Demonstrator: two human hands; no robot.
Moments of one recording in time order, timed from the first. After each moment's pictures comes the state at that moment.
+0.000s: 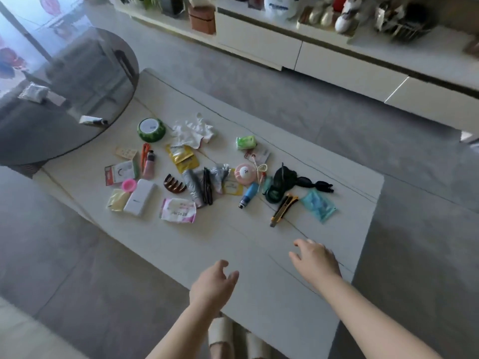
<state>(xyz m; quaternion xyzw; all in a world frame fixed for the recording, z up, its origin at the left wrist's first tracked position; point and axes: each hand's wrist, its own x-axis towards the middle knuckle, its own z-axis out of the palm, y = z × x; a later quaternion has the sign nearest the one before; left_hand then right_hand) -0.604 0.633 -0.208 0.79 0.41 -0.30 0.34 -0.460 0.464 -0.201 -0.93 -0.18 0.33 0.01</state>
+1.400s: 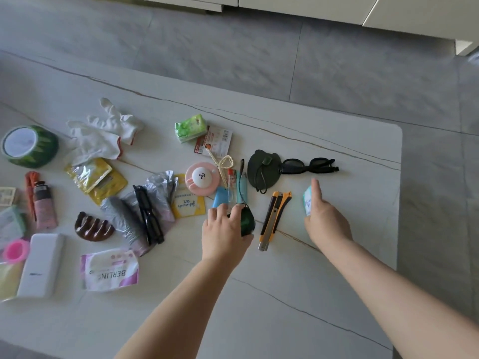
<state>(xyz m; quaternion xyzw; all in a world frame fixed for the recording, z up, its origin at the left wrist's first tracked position) -0.394 0.660 -0.387 0.95 0.14 -0.21 0.16 -0.320 0.480 -0.376 -0.96 0.01 0.29 0.03</state>
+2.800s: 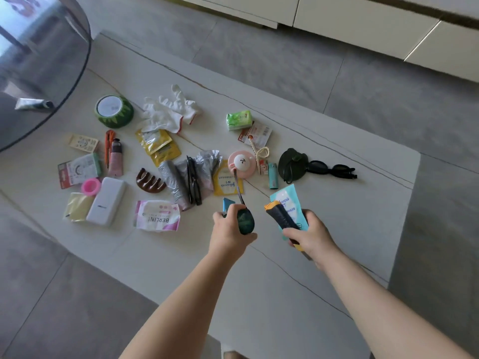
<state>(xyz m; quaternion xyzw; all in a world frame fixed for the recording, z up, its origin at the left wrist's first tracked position) -0.480 0.672 -0.321 0.80 0.37 -0.19 0.42 -0.403 0.514 -0.306 -0.79 0.11 0.39 0.46</state>
